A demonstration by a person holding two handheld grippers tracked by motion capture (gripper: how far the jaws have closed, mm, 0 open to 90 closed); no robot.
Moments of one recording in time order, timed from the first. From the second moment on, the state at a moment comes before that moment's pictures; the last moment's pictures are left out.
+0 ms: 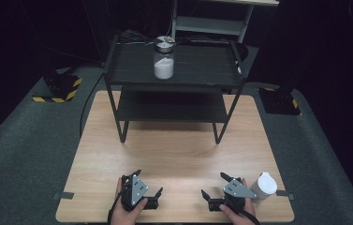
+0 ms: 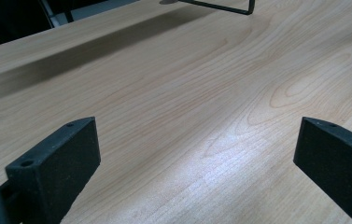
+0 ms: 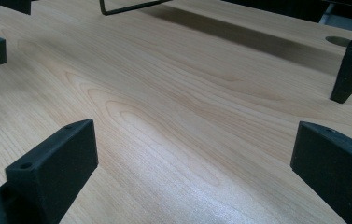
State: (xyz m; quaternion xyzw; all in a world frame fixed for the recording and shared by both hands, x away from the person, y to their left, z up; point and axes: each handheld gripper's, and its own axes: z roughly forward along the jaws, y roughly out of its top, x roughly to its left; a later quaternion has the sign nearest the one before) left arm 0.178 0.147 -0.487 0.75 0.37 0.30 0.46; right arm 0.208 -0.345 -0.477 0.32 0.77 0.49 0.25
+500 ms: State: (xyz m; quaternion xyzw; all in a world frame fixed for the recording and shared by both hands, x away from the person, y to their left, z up) left arm 0.178 0.149 -0.487 0.74 0.39 0.30 0.46; right arm 0.202 -0.347 -0.479 0.33 0.76 0.49 0.25
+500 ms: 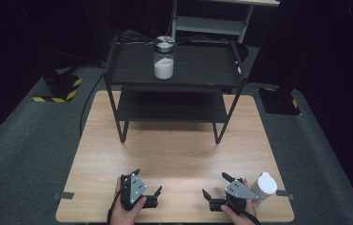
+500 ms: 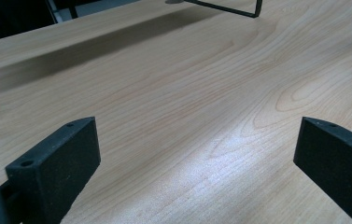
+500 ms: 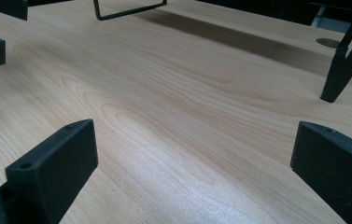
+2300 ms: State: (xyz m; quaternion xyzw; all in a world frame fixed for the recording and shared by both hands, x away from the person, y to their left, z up) left arm 0.180 0.146 -0.486 0.75 0.38 0.30 0.46; right arm 0.127 -0.422 -0.442 0.38 0.65 0.52 0.41
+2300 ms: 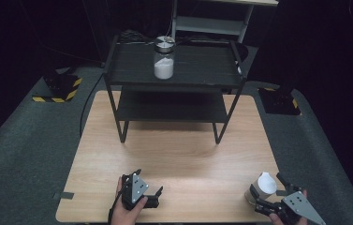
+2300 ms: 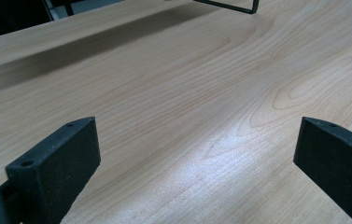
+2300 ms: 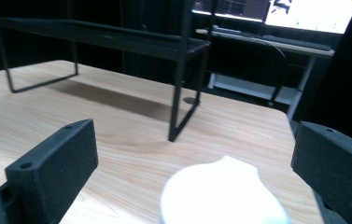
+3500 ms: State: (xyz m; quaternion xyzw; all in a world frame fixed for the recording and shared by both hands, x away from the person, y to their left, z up) left arm 0.182 0.153 -0.487 0.73 0.40 0.29 0.47; right arm 0.137 -0.436 -0.463 0.43 0.67 0.48 0.36
